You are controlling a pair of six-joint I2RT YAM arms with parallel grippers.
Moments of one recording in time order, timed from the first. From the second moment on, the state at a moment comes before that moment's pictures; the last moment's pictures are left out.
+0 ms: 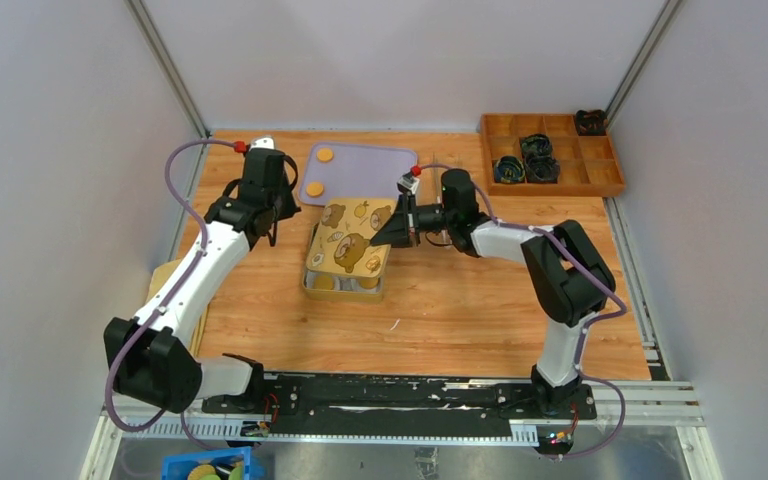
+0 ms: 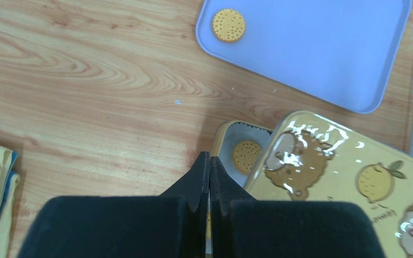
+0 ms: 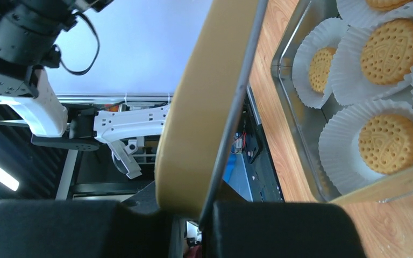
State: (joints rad) left arm -0.28 1.29 1.15 -0.54 -0.29 -0.43; right arm 0.51 1.82 1.02 0.59 -1.13 1.18
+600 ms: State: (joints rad) left arm -0.30 1.23 1.13 -0.56 -0.33 -0.40; right arm 0.57 2.02 1.09 0.68 -1.13 1.21
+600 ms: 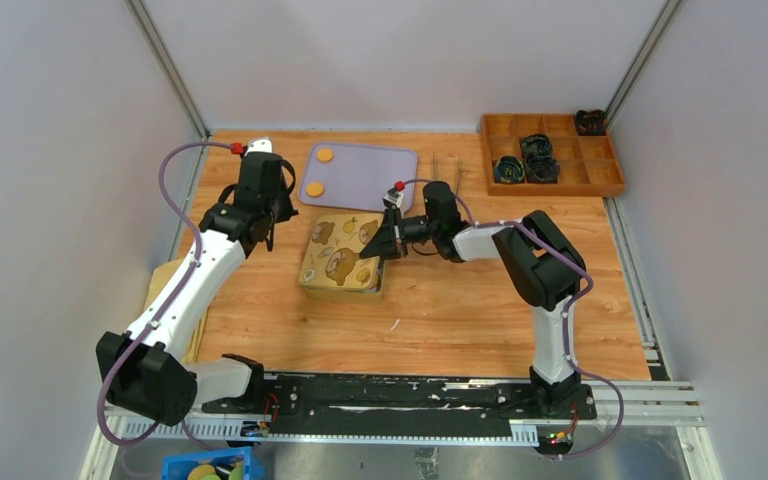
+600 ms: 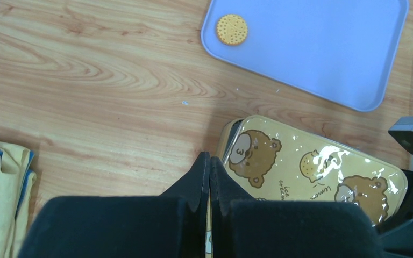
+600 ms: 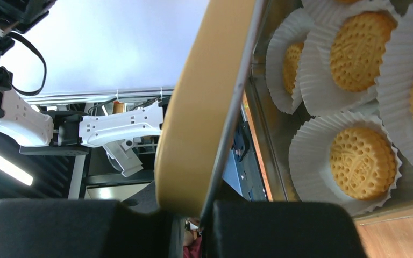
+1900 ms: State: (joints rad) left arm -0.46 1.17 1.00 -0.52 -0.35 -0.37; right arm 0.55 1.92 1.19 0.21 -1.07 0.80
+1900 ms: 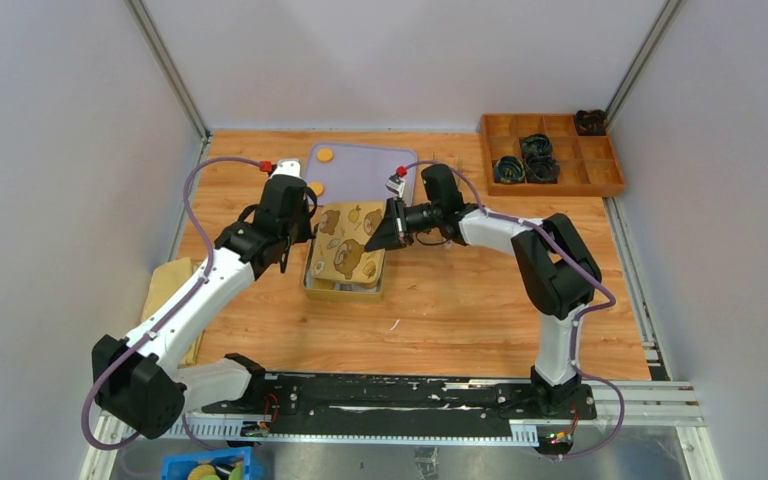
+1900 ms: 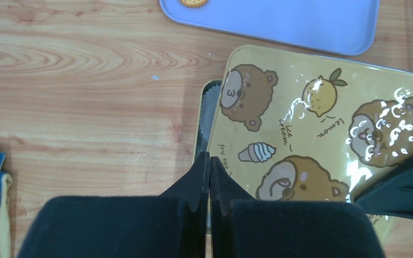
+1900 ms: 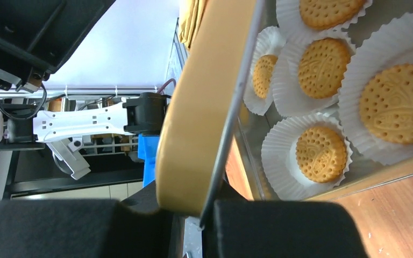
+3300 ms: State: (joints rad) left arm -0.46 1.17 1.00 -0.51 -0.35 -0.36; right arm 0.62 2.03 1.23 0.34 -1.08 1.01
